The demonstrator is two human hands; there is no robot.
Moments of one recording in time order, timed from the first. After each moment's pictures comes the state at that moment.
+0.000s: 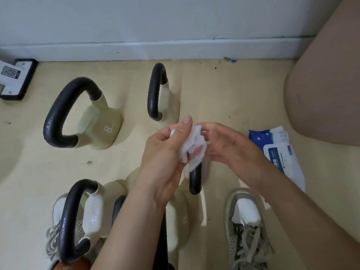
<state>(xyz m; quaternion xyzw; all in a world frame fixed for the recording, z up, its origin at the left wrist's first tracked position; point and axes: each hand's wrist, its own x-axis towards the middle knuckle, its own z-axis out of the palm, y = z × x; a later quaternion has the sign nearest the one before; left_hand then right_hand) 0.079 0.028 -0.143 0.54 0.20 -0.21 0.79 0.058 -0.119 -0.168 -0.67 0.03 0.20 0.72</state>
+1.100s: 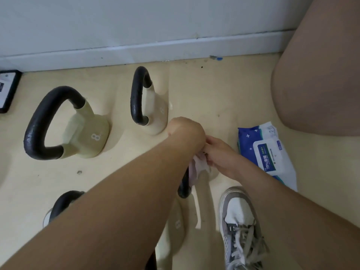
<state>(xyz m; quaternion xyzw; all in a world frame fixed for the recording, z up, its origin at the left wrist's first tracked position) 0.153 -0.053 -0.198 0.91 -0.16 -0.35 -0.15 0.084 -0.132 -0.252 -0.65 0.20 0.28 0.68</state>
